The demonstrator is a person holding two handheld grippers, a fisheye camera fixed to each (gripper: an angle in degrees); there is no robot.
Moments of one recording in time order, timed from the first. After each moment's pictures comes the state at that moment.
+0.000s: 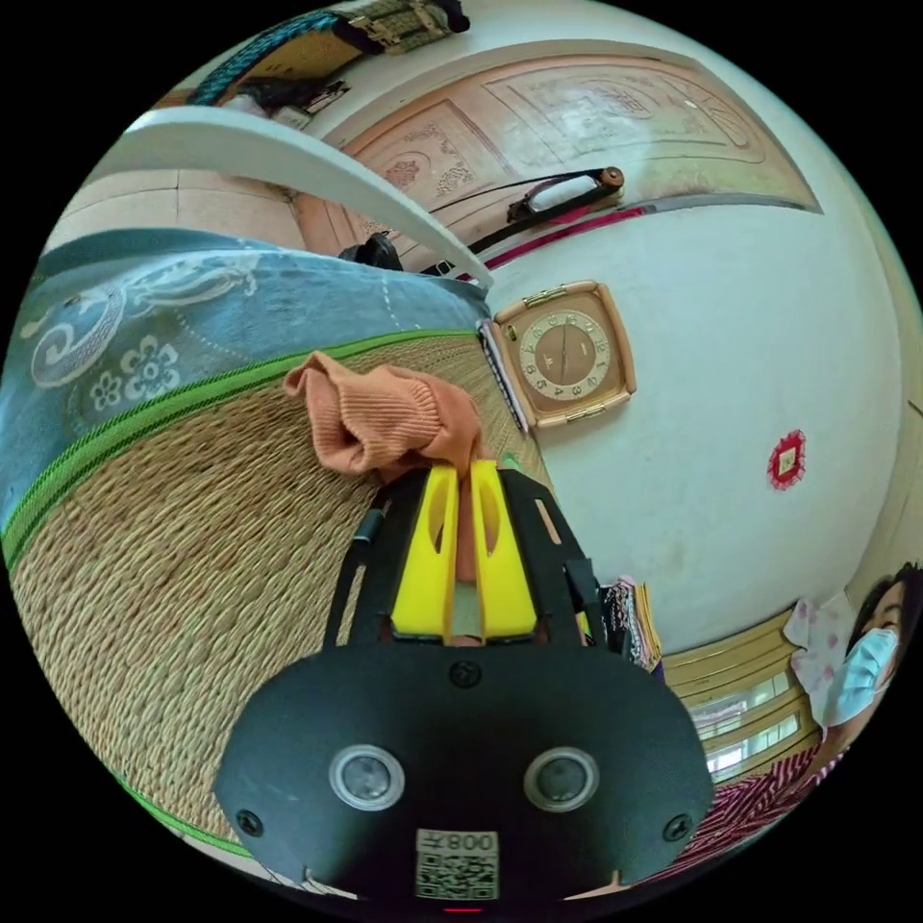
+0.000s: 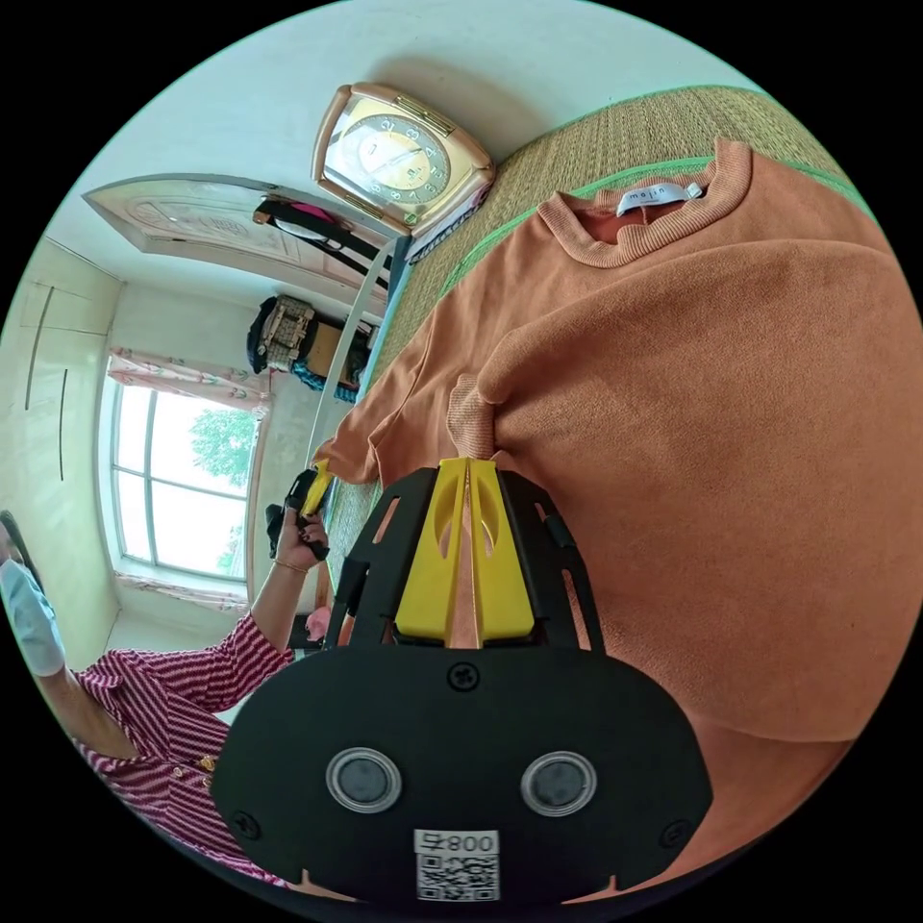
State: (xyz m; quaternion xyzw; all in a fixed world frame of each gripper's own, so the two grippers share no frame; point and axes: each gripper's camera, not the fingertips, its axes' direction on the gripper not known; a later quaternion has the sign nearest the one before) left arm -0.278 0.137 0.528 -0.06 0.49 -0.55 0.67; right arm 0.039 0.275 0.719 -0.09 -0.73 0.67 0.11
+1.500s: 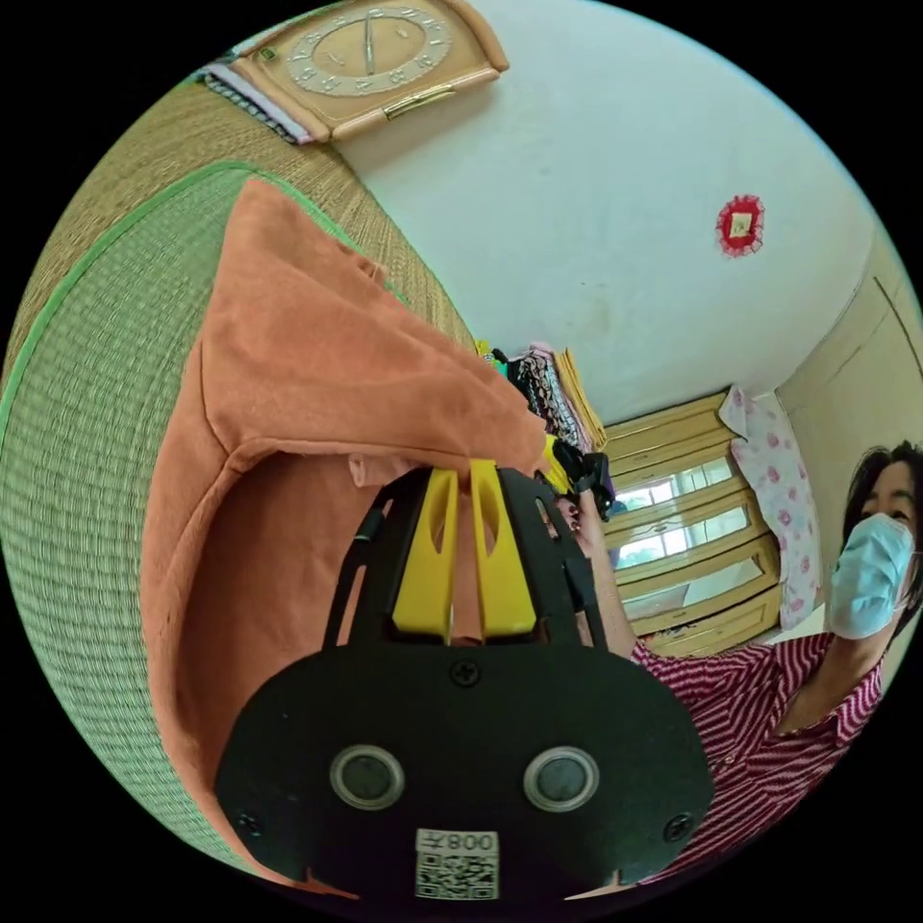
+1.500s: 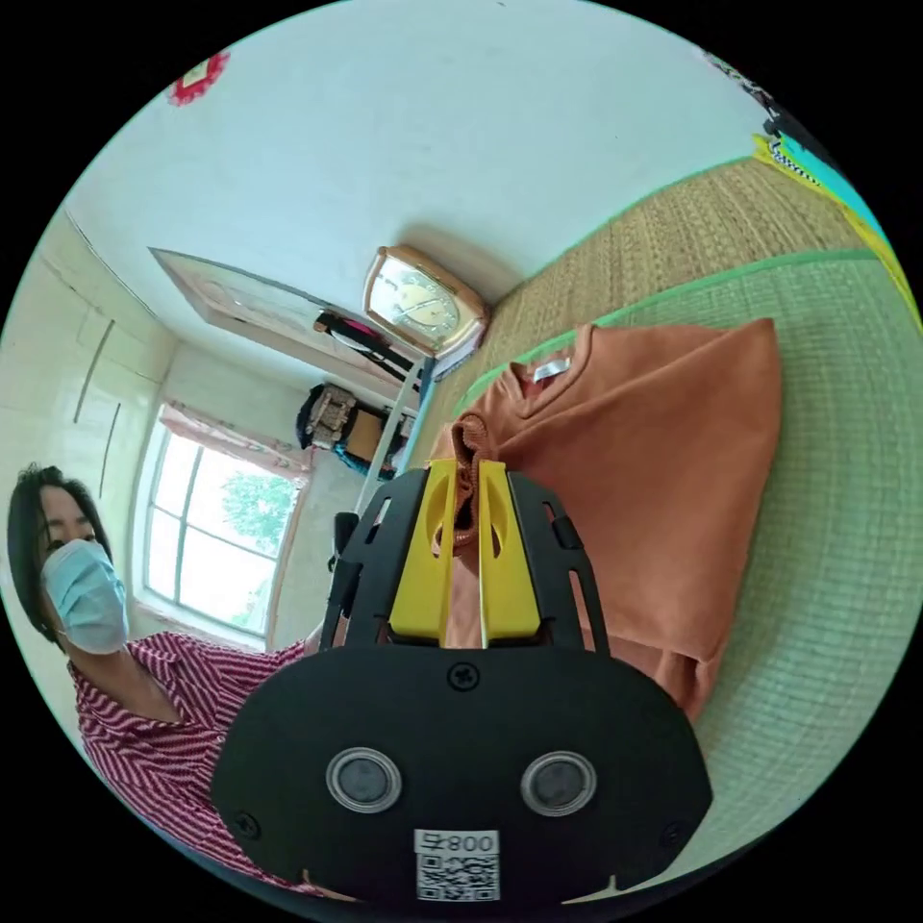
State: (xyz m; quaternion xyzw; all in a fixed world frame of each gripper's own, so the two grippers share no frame) left arm 0.039 -0.002 0.576 -0.14 0.75 -0.25 0.60; right arm 0.121 0.461 0.725 -0.06 -0.63 0.77 0.09
